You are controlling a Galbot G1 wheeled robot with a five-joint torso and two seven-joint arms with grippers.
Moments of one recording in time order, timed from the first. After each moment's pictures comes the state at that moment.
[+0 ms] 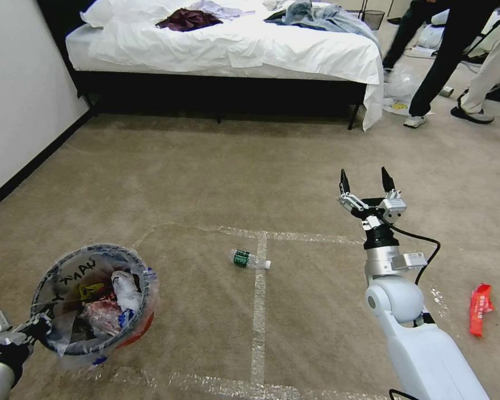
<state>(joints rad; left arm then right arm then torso) 1.71 -1.44 -1.23 -2.29 -0.95 0.70 -0.19 -1.11 1.19 0.44 1.82 0.38 0.39 0.06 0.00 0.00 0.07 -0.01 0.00</state>
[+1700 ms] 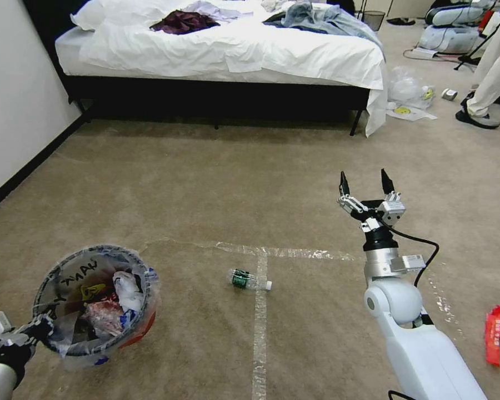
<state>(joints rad) 1.71 -1.45 -1.23 -2.29 -0.94 0.70 -0.18 -1.11 1.20 0.44 1.81 0.37 0.40 0.06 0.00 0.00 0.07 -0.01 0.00</state>
